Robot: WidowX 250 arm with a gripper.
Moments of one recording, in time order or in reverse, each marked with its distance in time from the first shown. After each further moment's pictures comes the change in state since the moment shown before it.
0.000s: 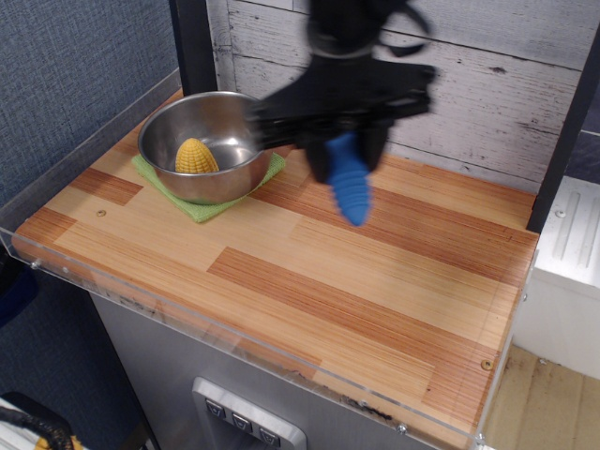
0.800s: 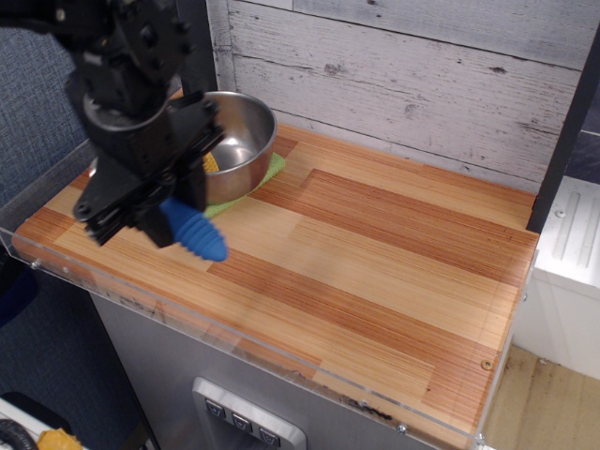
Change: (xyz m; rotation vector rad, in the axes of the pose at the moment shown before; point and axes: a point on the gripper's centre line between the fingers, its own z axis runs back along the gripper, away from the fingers) arm 0.013 0.112 -0.026 0.127 -0.017 0.614
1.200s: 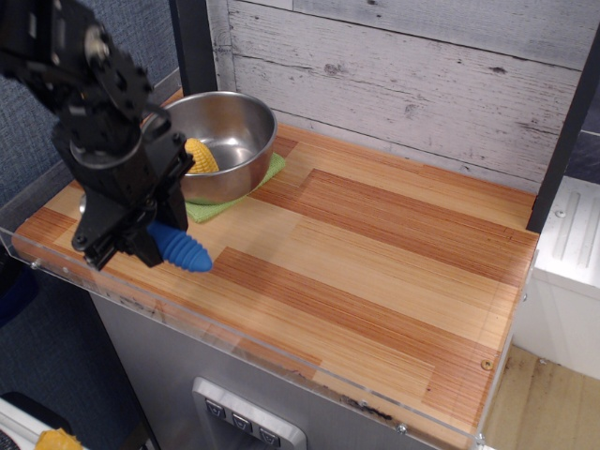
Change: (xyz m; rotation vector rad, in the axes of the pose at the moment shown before) arm 0.017 0.005 -0.049 -0.004 0.041 0.096
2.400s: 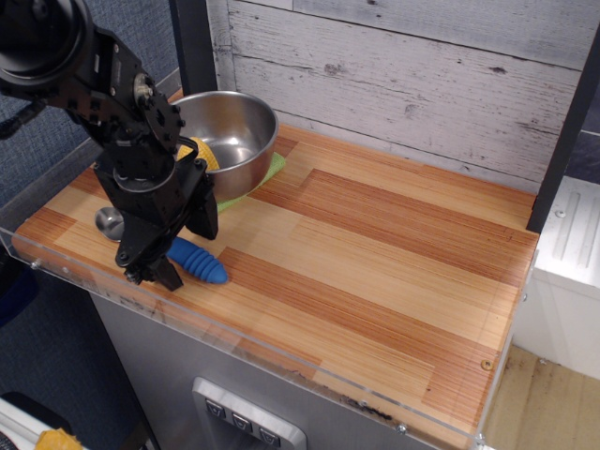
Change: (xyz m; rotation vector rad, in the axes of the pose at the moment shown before) arm -0.010 -0.007 -0.041 0.065 0.061 0.062
